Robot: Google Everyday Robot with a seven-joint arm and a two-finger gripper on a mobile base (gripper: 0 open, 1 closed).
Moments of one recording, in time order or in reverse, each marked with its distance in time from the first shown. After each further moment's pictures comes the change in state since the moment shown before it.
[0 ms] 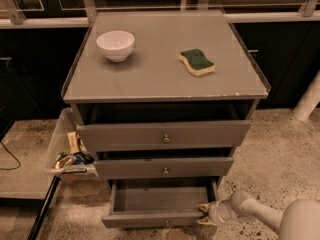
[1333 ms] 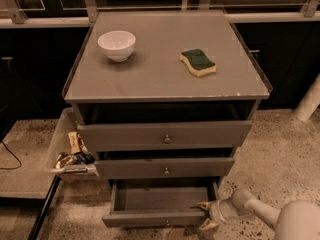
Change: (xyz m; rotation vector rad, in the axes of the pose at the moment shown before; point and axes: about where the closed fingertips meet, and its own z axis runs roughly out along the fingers) arm 0.004 0.001 0.004 -0.032 -0.044 0.028
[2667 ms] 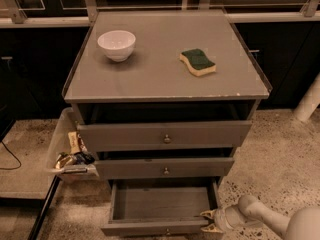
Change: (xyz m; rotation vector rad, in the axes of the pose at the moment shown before) arm 0.000 0.034 -0.015 -0.041 -0.035 0.014
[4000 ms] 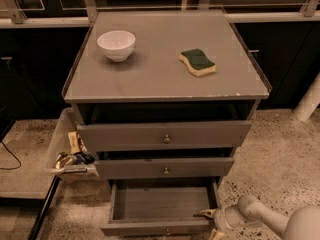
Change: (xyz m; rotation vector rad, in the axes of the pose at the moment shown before) arm 0.000 0.000 0.000 0.000 0.000 0.000
